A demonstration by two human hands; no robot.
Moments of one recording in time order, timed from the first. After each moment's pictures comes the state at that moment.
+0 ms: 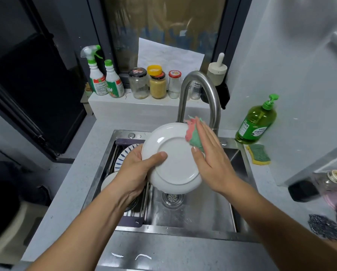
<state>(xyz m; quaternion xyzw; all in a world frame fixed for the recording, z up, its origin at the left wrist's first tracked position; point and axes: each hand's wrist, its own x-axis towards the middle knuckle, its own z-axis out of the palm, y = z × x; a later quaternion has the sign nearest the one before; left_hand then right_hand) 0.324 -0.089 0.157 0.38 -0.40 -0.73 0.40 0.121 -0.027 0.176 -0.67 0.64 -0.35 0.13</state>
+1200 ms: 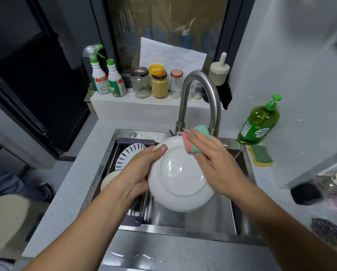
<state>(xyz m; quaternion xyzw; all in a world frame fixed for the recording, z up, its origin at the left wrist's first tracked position) 0.309 -0.093 0.162 0.37 -0.32 -0.81 0.32 0.107 -0.014 0.186 -0.70 0.62 -0.32 0.17</state>
